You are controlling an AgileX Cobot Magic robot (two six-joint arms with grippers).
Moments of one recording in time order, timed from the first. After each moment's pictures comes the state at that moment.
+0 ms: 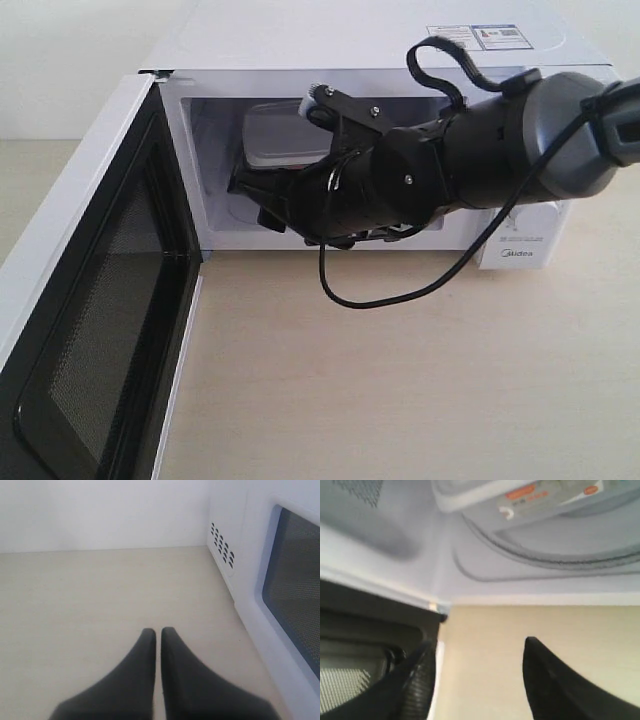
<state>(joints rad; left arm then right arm) 0.00 0.00 0.00 -0.05 0.31 0.06 0.70 1.87 -1.14 0.15 0.06 0.56</state>
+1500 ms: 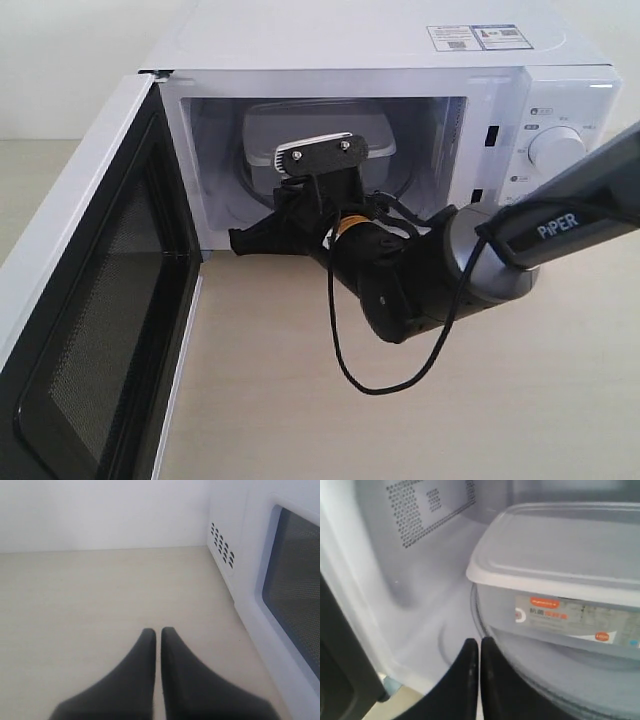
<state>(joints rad) 0.00 0.00 0.00 -0.05 0.31 0.06 0.75 2.09 -1.01 0.30 -0.76 -0.06</state>
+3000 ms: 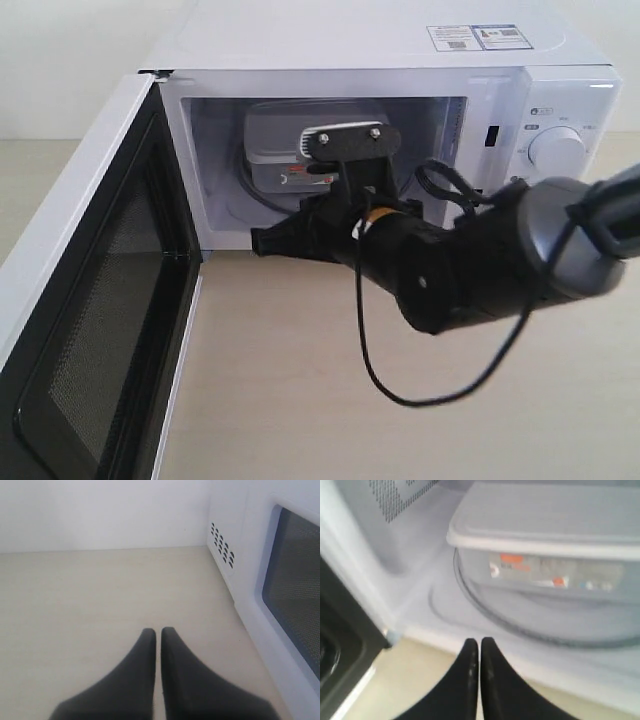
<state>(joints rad) 0.00 0.00 0.00 -0.05 0.31 0.06 0.76 1.88 -0.87 0.44 -0.56 -0.12</state>
